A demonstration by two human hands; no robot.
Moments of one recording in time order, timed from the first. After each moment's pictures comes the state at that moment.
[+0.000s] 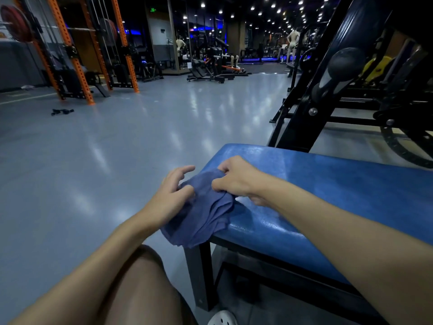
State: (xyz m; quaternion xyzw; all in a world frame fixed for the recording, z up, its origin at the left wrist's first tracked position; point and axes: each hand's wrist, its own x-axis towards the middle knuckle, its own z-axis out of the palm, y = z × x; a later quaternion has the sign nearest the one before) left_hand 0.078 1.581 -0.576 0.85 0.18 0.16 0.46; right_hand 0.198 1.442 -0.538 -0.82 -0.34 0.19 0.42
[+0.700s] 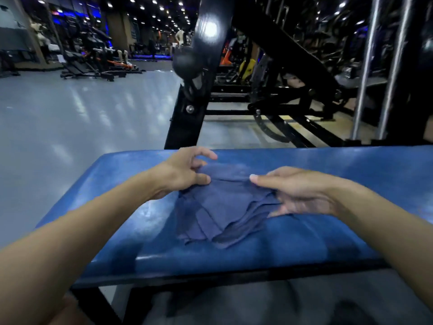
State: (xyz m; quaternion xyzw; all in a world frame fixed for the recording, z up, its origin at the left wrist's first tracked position) left_hand 0.242 1.406 -0.527 0.85 -0.11 -0.06 0.52; right_hand 0.232 1.165 -0.517 -0.76 -0.06 0.27 0.59
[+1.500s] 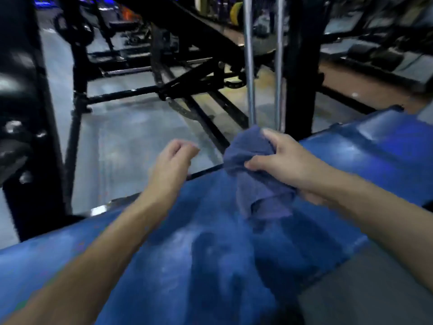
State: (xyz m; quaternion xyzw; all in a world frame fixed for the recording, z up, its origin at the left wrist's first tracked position) left_hand 0.388 1.129 -0.420 0.73 -0.02 -0.06 0.68; right_hand 0.327 0.938 -0.383 -0.83 0.03 0.00 0.56
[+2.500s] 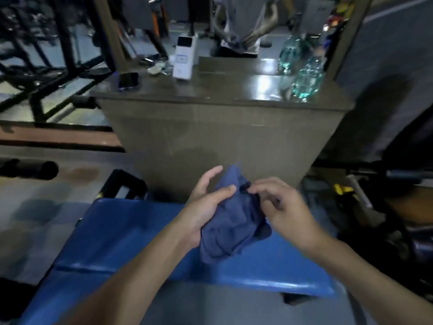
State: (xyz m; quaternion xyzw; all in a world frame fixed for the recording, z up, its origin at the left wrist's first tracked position) left_hand 0.009 0.429 -0.023 0.53 -0.30 -0.60 0.52; right_hand -0.168 0.397 -0.023 -0.77 0.41 -0.36 0.33
